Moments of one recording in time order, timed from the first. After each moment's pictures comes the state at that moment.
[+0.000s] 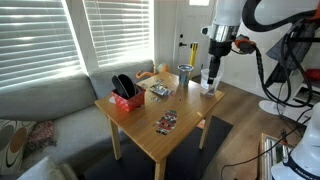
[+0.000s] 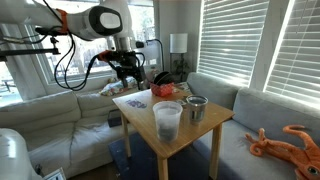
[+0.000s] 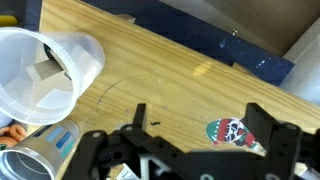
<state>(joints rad) 0.05 -0.43 0.05 -2.17 -0.07 1.80 -0.10</state>
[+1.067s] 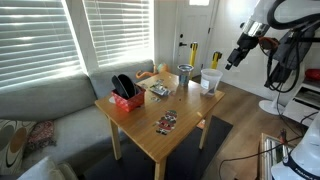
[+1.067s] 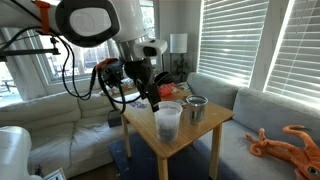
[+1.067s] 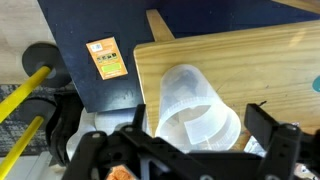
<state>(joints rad) -0.17 -0.67 -0.19 -2.39 -0.08 1.97 -0.02</state>
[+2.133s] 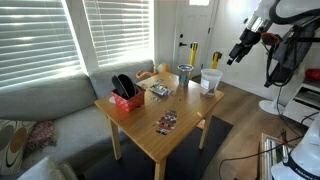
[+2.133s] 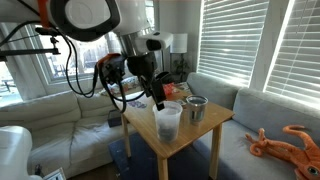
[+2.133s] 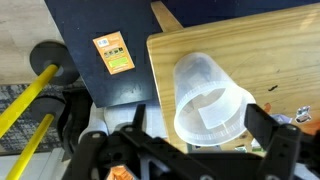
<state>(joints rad) -0.20 -0.66 -0.21 -2.35 -0.08 1.97 -0.02</state>
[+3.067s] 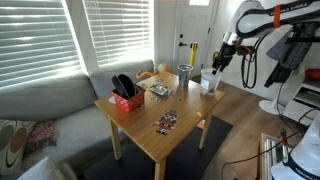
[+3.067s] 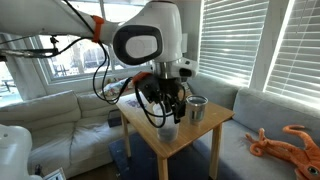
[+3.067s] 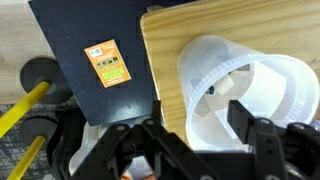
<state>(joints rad) -0.19 -0.34 -0.24 -2.25 -0.01 2.07 -0.04</state>
